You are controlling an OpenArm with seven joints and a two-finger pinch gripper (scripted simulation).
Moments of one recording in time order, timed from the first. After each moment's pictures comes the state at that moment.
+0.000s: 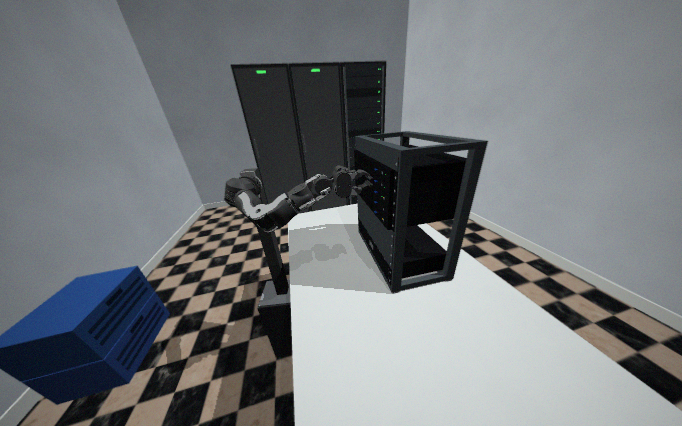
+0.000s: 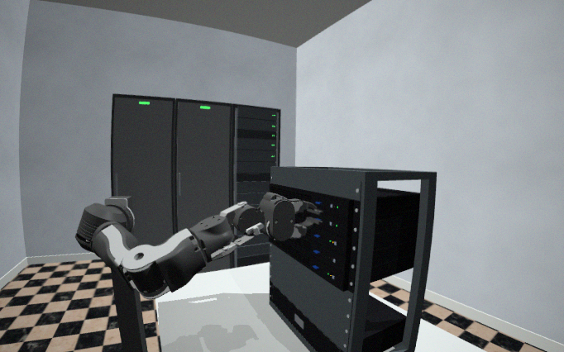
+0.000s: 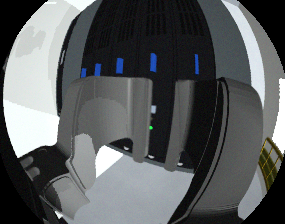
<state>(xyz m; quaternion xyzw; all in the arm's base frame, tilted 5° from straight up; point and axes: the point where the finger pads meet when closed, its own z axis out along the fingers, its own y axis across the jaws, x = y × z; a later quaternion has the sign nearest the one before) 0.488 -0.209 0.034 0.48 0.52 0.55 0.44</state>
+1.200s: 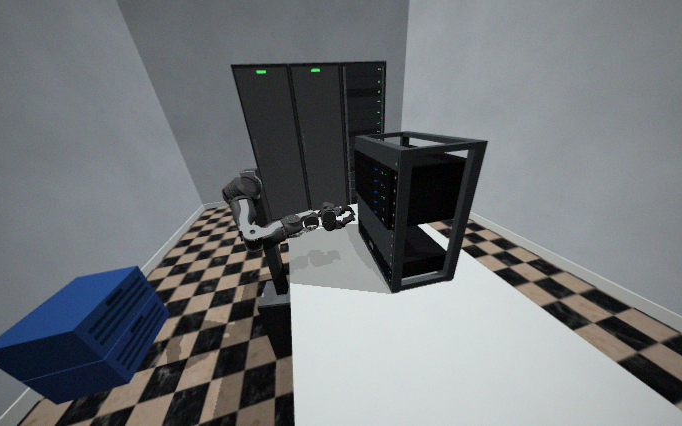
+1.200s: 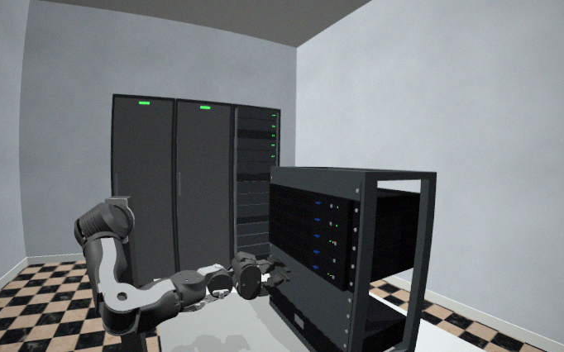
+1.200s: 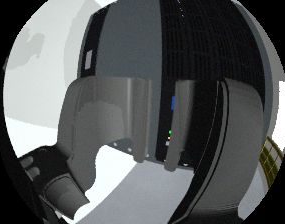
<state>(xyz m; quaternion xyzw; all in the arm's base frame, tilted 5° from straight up) 0.430 -0.157 -0.114 0.48 0.51 0.55 0.45</state>
